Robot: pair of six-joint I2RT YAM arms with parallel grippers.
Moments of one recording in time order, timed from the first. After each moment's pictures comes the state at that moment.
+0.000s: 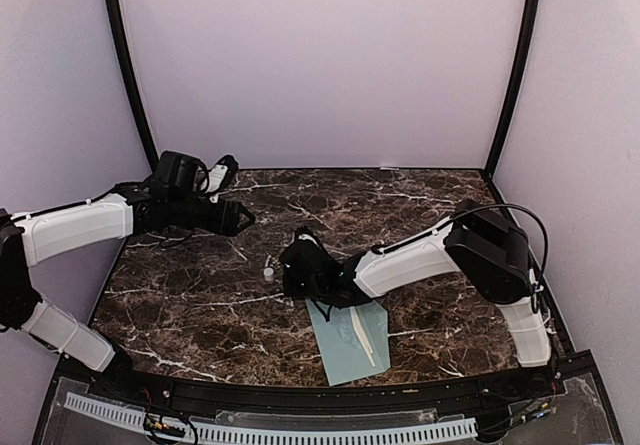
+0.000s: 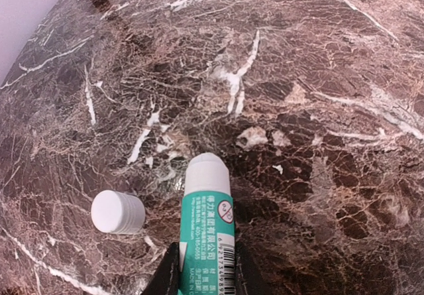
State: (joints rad) left arm -0.48 1.38 0.96 -0.25 0.23 -0.14; right arm 1.14 2.20 1.40 0.07 0.43 0.75
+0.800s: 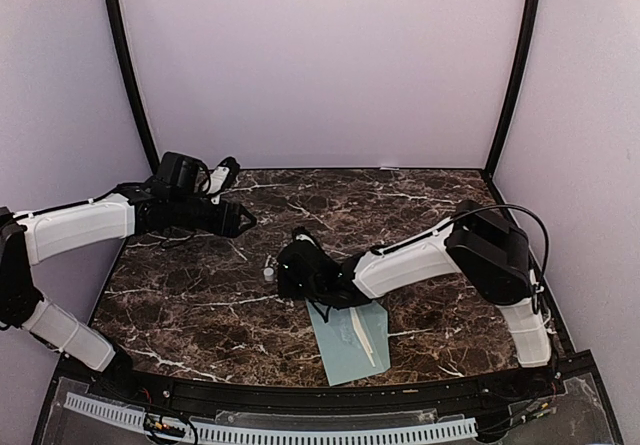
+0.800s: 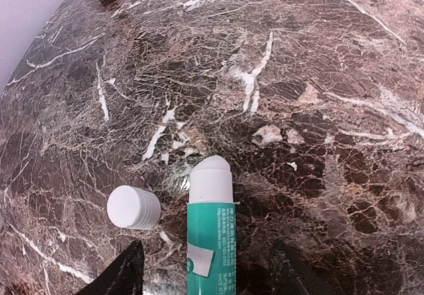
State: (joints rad) left arm -0.48 1.40 0.96 -0.25 0.25 -0.14; right arm 1.15 2.21 1.41 0.07 0.42 0.75
